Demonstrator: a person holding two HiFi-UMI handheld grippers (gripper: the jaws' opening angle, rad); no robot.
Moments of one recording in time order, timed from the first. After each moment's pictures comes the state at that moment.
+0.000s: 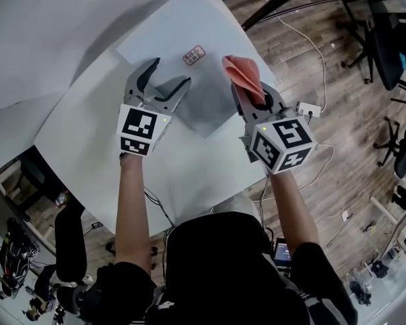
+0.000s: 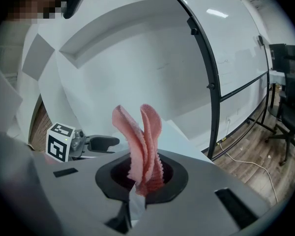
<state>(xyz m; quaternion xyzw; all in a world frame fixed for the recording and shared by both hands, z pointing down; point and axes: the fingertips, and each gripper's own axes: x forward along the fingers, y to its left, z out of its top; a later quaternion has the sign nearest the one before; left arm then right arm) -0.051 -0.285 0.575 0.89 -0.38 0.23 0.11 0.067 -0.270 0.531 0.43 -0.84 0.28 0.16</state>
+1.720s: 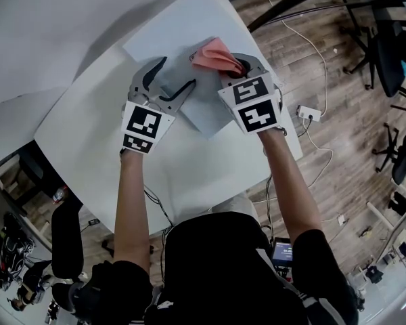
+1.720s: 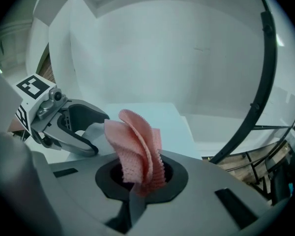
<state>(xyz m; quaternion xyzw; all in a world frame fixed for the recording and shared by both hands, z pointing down) -0.050 -0.281 0.578 0.90 -0.37 0.23 0.09 0.019 -0.317 0.580 0.36 -0.84 0.17 0.37</state>
